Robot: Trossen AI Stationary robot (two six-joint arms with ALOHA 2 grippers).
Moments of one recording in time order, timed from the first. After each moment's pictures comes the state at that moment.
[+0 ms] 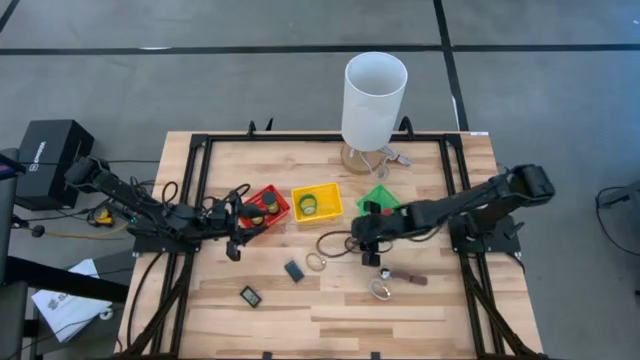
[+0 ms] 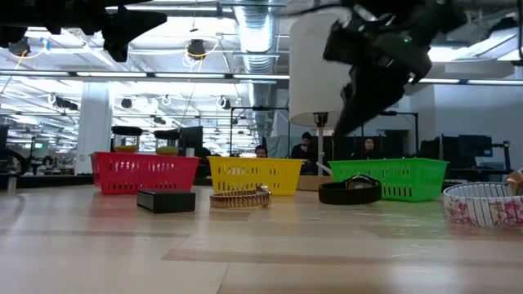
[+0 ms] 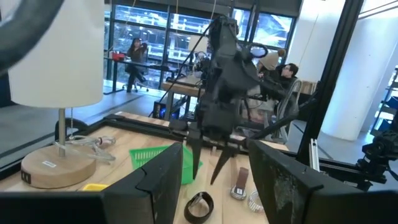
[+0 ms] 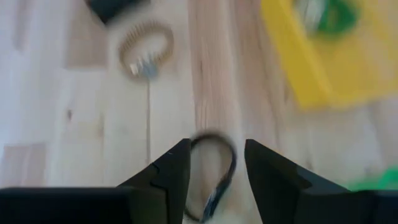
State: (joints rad) left arm -0.43 0.77 0.22 0.70 -0.57 -0.12; right arm 0.19 1.51 0.86 -0.28 0.18 0.19
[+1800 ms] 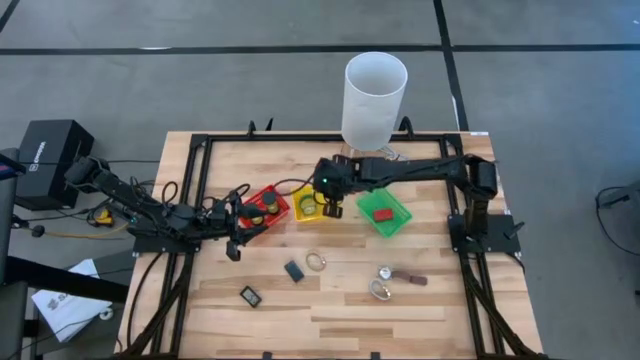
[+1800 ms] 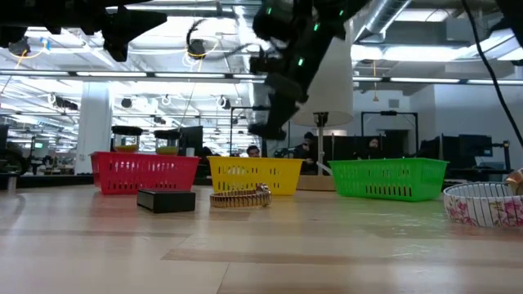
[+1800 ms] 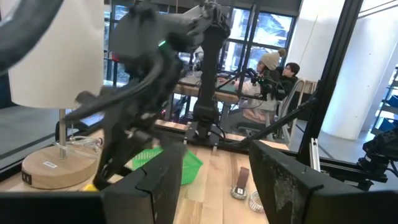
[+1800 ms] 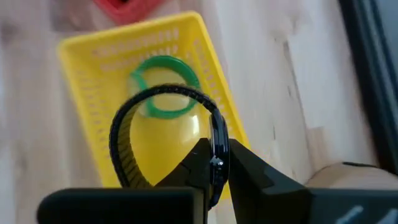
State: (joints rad) left arm -0.43 0.77 0.22 0.70 -0.57 -0.11; right arm -0.14 1.91 1.50 -0.65 0.21 -0.09
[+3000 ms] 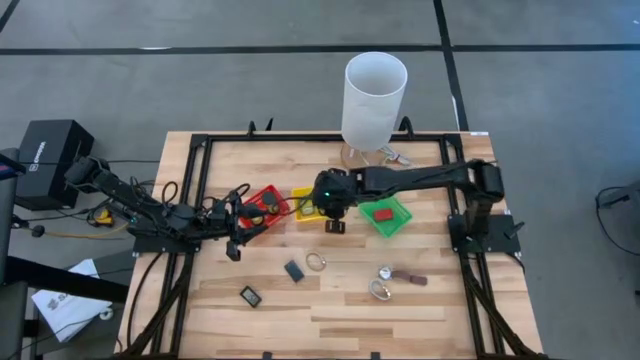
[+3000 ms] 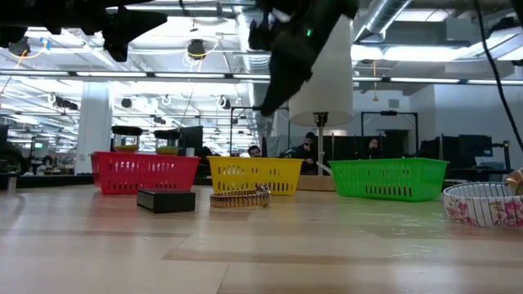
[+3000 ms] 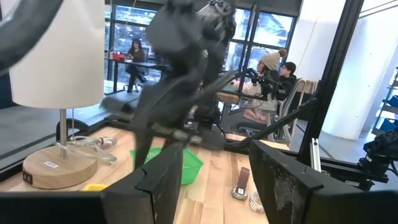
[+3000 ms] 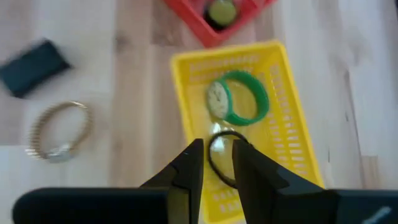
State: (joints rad) left arm -0.43 0.77 0.22 0.70 -0.57 -0.11; right arm -0.05 1.87 1.50 -0.66 0.11 -0.09
